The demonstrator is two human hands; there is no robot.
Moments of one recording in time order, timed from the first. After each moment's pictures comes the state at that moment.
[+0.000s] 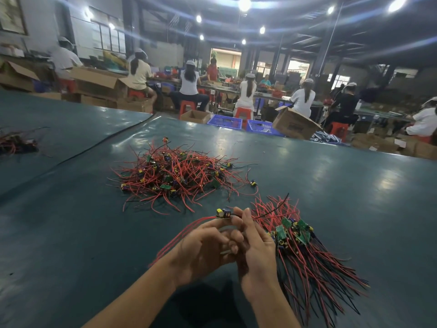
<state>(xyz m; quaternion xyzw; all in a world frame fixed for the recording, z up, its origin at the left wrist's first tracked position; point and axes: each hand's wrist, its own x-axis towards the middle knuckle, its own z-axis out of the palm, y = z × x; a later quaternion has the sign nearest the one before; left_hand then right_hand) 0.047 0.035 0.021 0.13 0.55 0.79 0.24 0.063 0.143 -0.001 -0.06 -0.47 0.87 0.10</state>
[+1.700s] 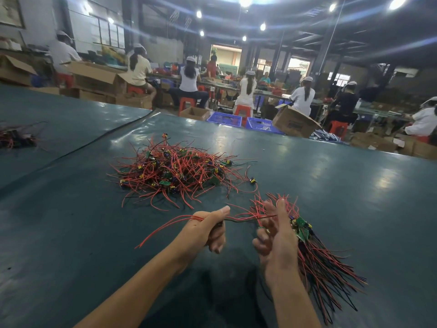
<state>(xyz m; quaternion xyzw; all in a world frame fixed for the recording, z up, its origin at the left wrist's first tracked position) 0.039 0.031 0.012 0.19 0.65 0.73 0.11 0.051 0.183 0.004 -0.13 -0.49 0.85 0.17</state>
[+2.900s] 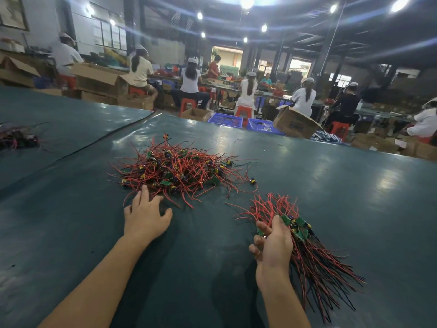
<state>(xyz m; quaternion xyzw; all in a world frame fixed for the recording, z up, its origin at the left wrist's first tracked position) -0.042 -0.058 -0.045 -0.07 0.97 0.20 -0.09 0.045 0.177 -0.010 -0.23 -0.48 0.82 0.21</state>
